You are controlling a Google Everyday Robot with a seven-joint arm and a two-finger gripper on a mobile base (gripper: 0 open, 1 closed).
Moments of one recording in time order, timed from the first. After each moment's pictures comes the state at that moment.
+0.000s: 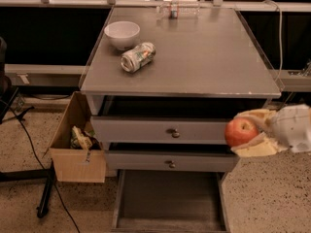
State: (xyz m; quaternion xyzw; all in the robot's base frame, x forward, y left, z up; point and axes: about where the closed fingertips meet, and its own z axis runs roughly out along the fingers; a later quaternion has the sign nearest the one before) arm 0.450 -0.216 0.810 -0.57 0.69 0.18 0.40
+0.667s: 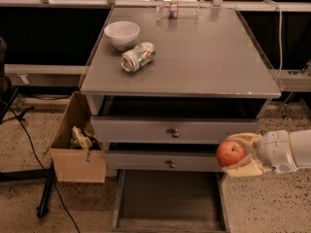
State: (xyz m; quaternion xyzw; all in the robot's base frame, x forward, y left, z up) arm 0.437 -0.212 0.724 -0.56 0.71 0.21 0.38
